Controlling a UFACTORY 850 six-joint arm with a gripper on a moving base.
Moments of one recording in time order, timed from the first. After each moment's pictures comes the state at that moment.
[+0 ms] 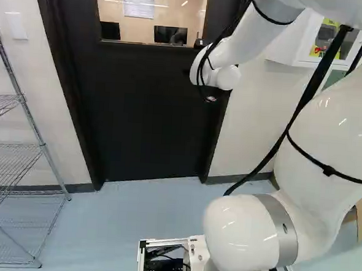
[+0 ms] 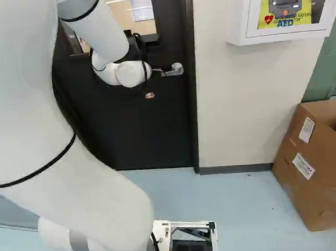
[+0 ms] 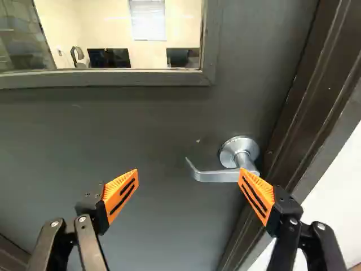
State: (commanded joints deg) arm -0.9 1.2 -44.1 0.0 34.6 0.0
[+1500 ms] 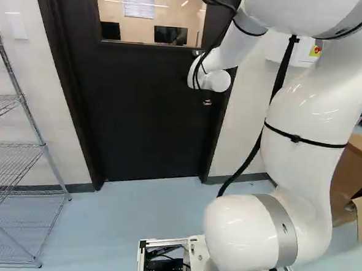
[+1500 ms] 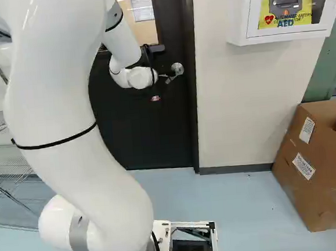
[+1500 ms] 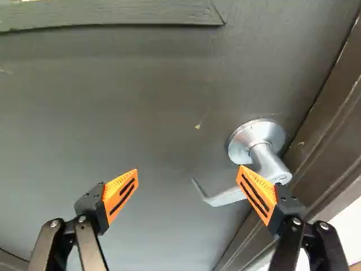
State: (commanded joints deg) arm -1.6 -11.7 -51.2 0.0 34.6 0.0
